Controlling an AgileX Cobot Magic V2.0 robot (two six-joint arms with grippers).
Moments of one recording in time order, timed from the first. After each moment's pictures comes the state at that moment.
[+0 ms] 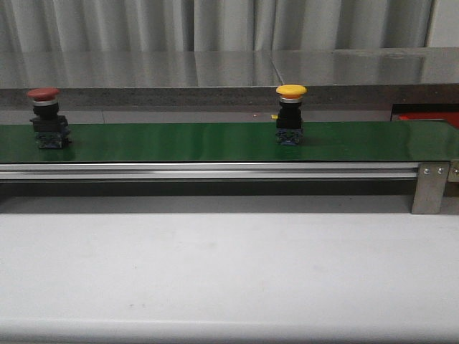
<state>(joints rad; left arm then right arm) -0.05 0.59 -0.56 -0.67 0.38 0.66 -0.22 0.82 -0.71 0.65 0.70 -0.54</state>
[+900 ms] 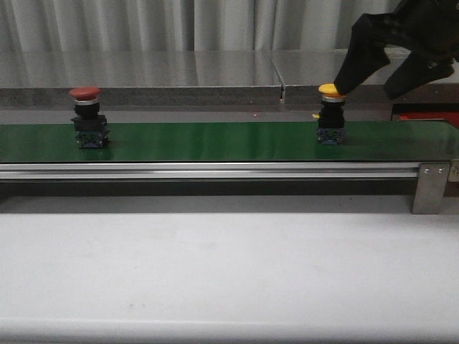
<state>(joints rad) -0.05 0.59 -0.56 -0.67 0.38 0.66 0.03 1.75 -1.33 0.66 0.66 -0.64</state>
